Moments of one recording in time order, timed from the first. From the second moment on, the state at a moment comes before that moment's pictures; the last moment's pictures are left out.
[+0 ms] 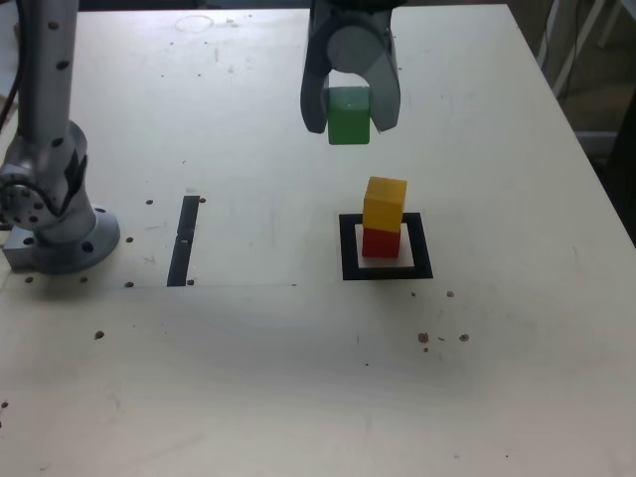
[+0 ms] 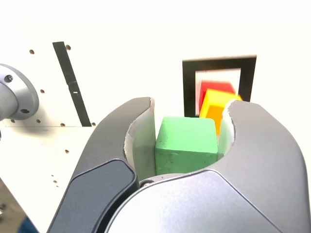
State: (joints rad) arm -0.02 1.92 -1.81 1.59 0.10 0.03
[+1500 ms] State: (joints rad) arm -0.07 2.08 -1.90 1.59 0.11 0.06
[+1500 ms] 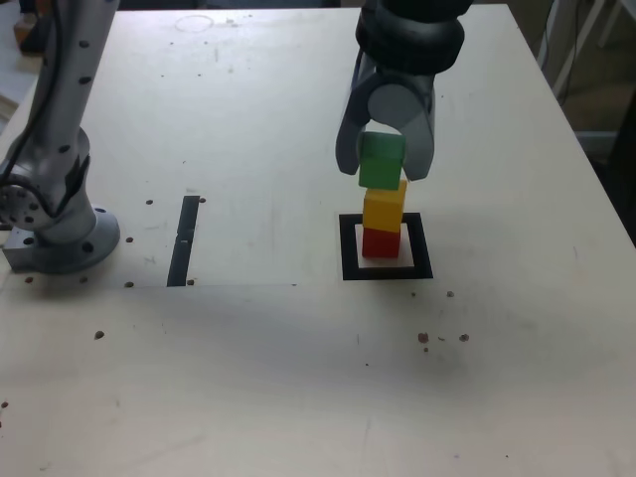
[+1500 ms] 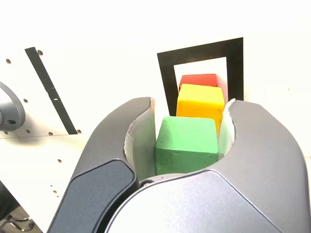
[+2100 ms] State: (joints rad) arm -0.04 2.11 -1.89 1.57 0.09 0.08
